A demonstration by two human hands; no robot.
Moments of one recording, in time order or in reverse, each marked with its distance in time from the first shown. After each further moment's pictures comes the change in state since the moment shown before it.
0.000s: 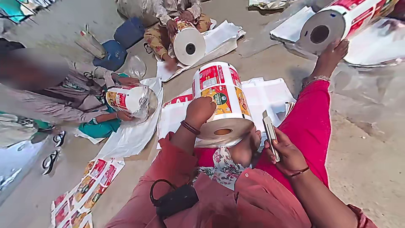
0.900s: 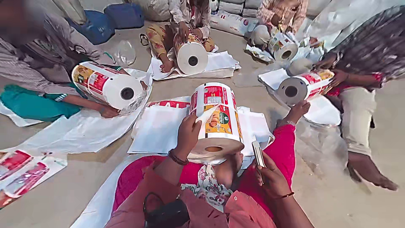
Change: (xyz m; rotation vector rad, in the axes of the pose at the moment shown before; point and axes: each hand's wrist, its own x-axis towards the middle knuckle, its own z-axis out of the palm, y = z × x) left_hand -0.034 -0.068 0.065 -0.840 0.570 0.079; right_hand 0.004 -0.027 0.023 -0.374 0.078 0.028
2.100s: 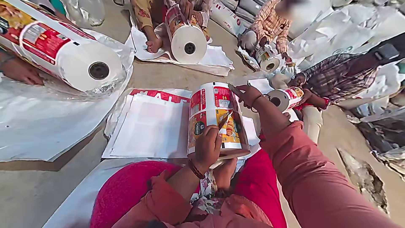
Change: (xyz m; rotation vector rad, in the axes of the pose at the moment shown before) left_hand -0.011 -0.028 0.032 -0.240 0.171 0.239; right_hand 0.283 -0.159 0.190 -1.489 0.027 0.174
